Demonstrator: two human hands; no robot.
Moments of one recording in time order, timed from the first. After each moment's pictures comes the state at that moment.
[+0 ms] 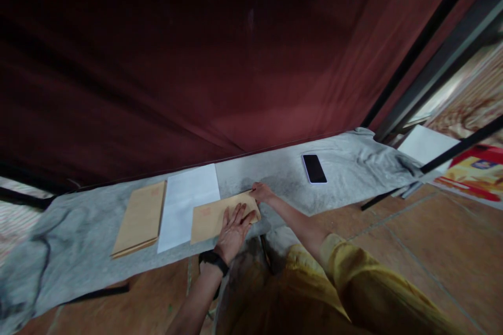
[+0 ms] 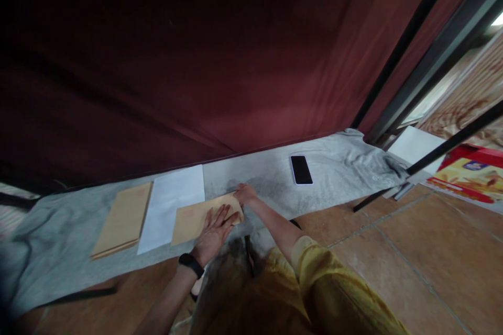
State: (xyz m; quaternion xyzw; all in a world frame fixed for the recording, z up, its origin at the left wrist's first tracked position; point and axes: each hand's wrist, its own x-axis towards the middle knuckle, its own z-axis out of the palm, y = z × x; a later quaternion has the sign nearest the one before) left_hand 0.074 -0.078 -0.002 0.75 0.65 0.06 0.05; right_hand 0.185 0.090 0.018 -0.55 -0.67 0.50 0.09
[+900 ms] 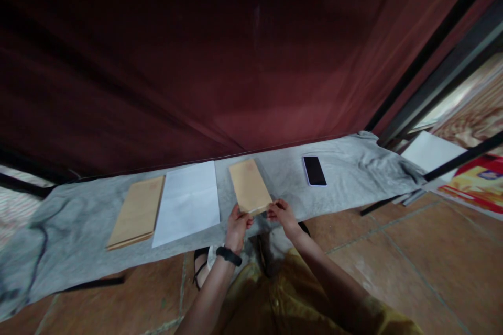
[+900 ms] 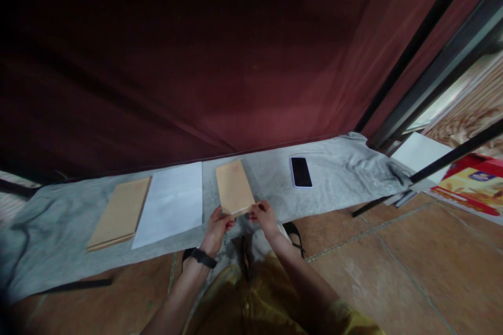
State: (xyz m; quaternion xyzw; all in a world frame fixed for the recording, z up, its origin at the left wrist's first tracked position) left_hand 0.127 -0.048 0.002 0.19 0.66 0.55 0.47; right_hand 0.271 0.020 -0.030 -0.47 -0.40 0.67 0.41
